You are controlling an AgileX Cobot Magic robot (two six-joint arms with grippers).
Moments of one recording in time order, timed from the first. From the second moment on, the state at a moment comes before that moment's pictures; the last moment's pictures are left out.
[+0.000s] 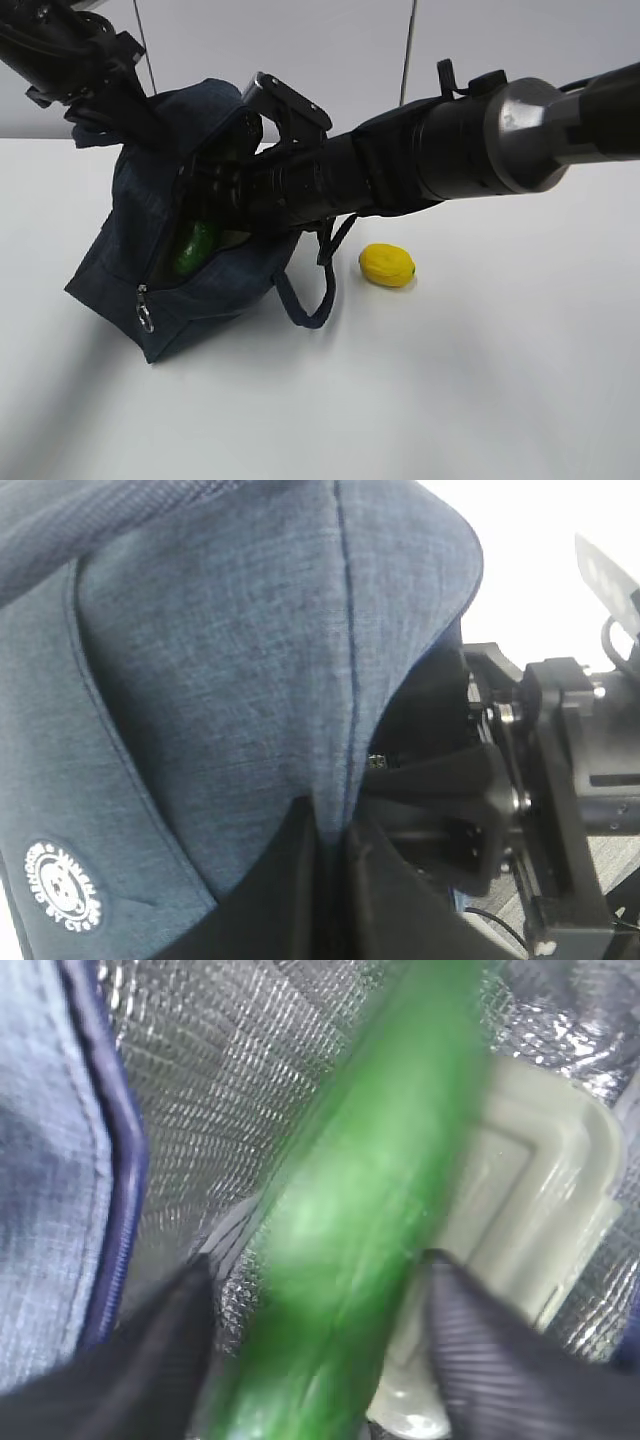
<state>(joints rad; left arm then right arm) -0.15 1.85 -1.63 -0.63 1.22 0.42 0.61 2.04 -1.38 1.60 0.34 -0.91</state>
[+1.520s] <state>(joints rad) -0.15 1.85 -1.63 -0.61 1.22 0.42 0.33 1.77 -1.59 0.20 1.12 -0.68</state>
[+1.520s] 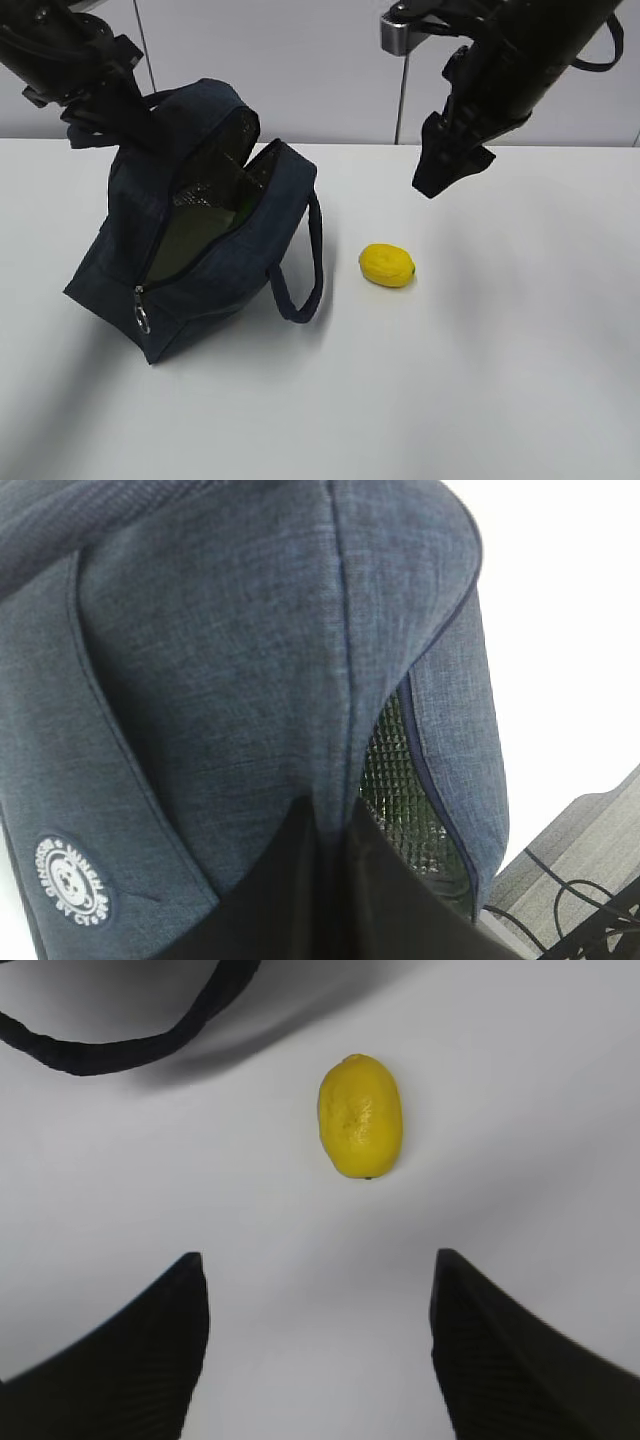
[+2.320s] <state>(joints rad) -0.15 1.85 -1.63 -0.59 1.22 0.42 0.33 2.11 -1.73 0.22 1.14 -0.74</state>
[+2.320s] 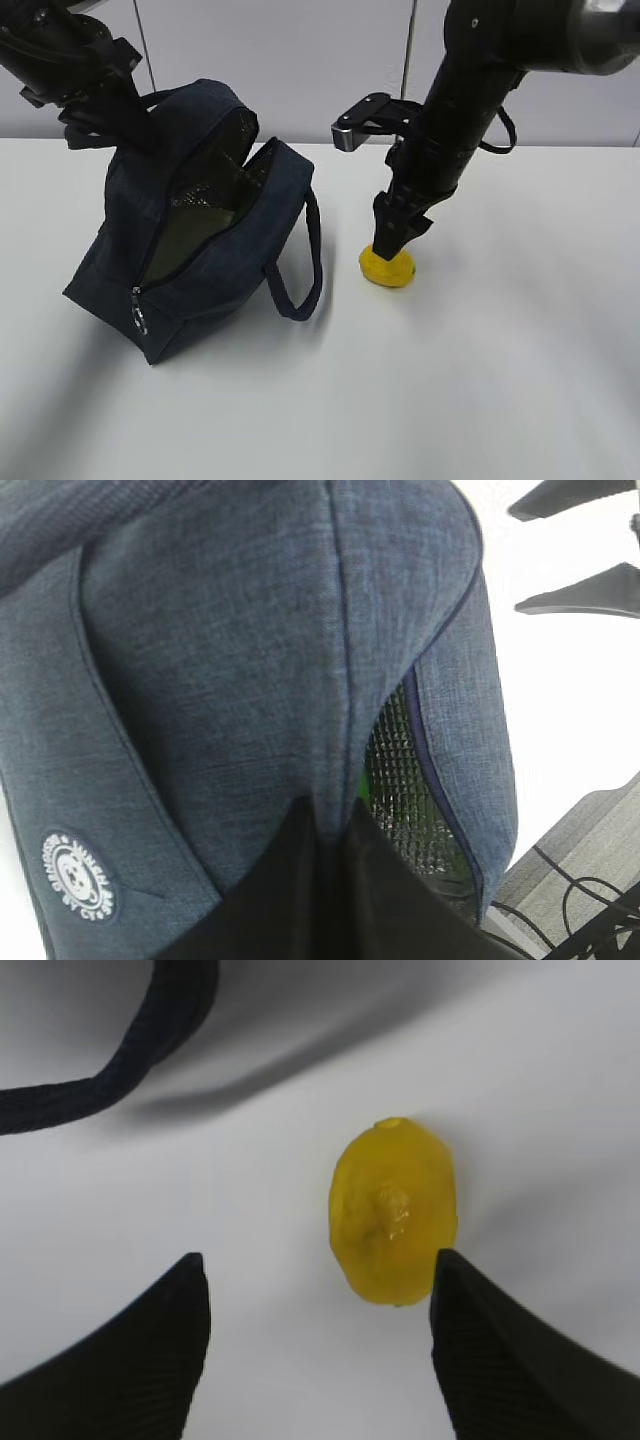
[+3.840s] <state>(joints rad) -0.15 1.85 -1.63 -0.58 1.22 0.42 0.33 2.31 -1.86 0.17 1.08 -0.78</state>
